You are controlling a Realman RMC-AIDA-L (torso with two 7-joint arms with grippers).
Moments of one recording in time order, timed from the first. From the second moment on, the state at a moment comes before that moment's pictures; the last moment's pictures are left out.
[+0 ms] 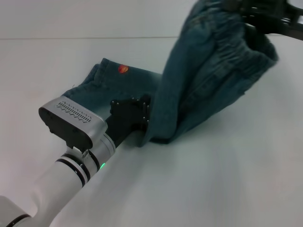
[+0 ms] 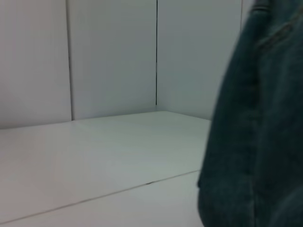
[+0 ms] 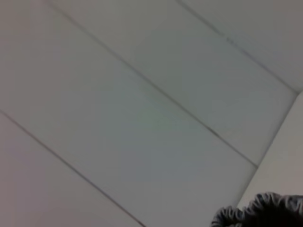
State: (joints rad) left arm -0.69 -2.18 0.27 -0.30 1.42 1.01 -0.06; right arm 0.66 2.08 -0.50 -0.79 -1.80 -1.67 2.20
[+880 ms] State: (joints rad) left arm -0.66 -2.18 0.26 -0.32 1.46 1.03 -0.06; right arm 0.90 2.08 -0.88 -0.63 -1.80 -1.26 2.14
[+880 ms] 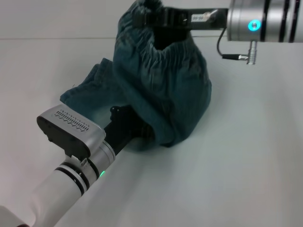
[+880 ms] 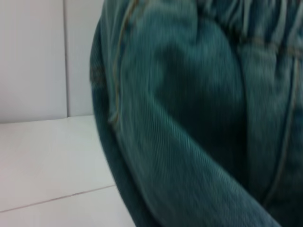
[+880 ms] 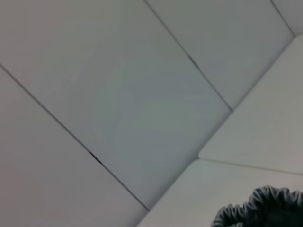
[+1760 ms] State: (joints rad) left arm -0.61 -2.18 0.25 -0.32 1.46 1.10 -0.06; right arm 1.02 2.10 -1.05 -0.48 -1.80 -1.04 2.06
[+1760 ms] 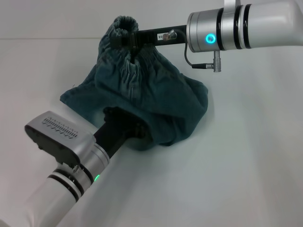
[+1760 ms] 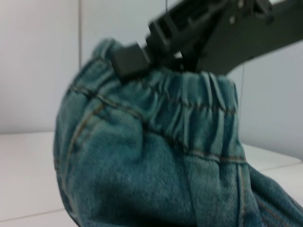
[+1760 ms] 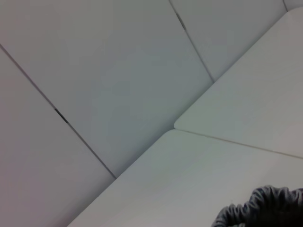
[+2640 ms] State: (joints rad) left arm -0.47 -2.18 0.14 -0.31 1.46 1.23 -0.05; right arm 1.01 2.09 -1.08 -0.48 -1.76 -1.04 2.06
